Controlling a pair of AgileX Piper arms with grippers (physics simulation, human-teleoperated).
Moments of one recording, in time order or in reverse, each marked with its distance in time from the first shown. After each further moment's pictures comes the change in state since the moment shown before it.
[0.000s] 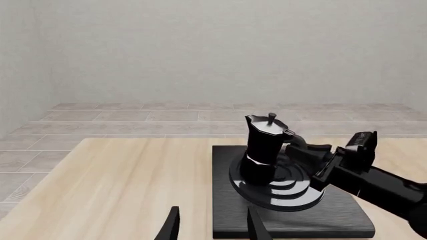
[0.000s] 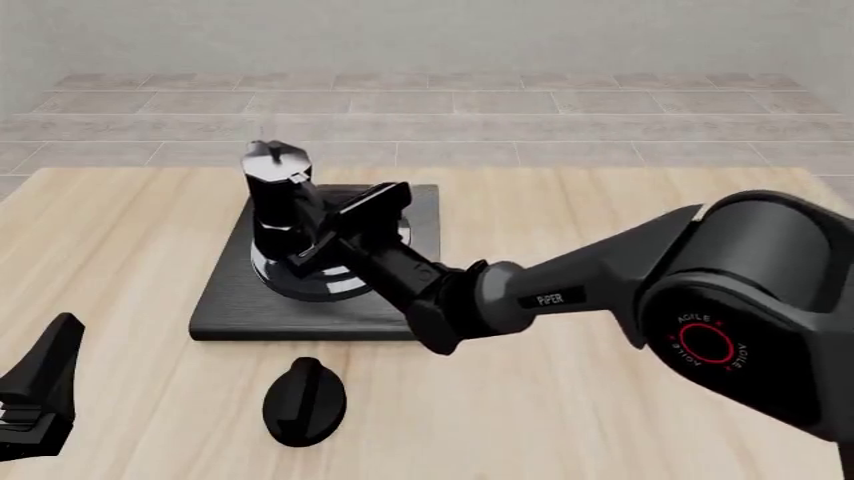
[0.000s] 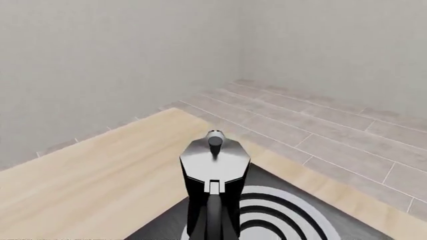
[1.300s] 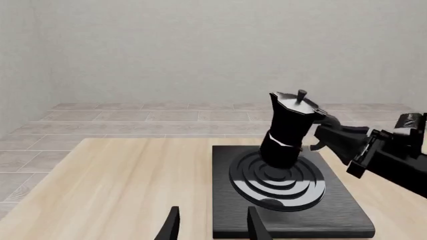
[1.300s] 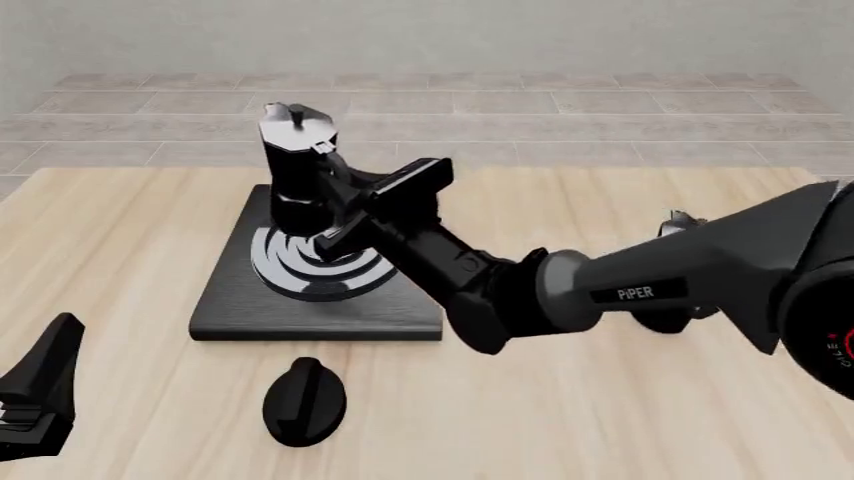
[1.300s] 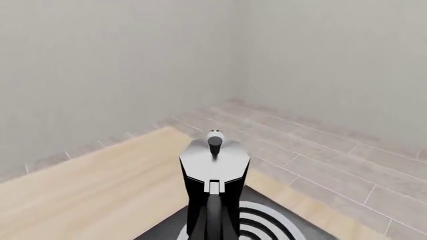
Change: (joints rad) left arm 0.000 0.000 0.000 0.000 0.000; right arm -0.020 -0.202 0.191 -0.063 -0.048
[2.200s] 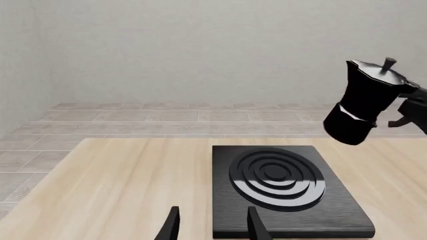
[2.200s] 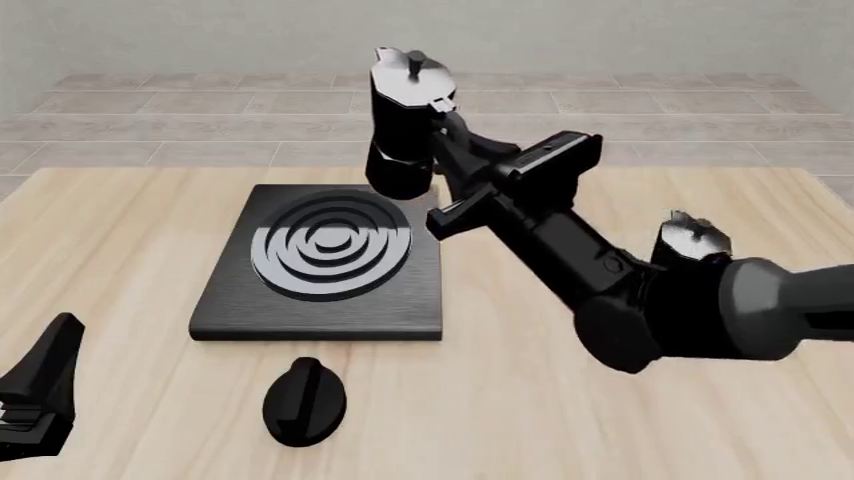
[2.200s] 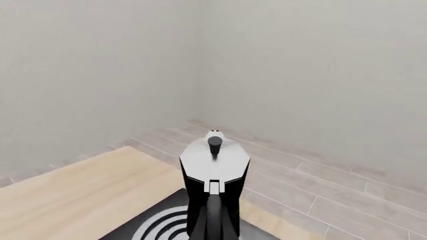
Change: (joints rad) left arm 0.000 0.000 0.000 0.000 0.000; right arm -0.142 -0.355 0.354 -0.090 -0.054
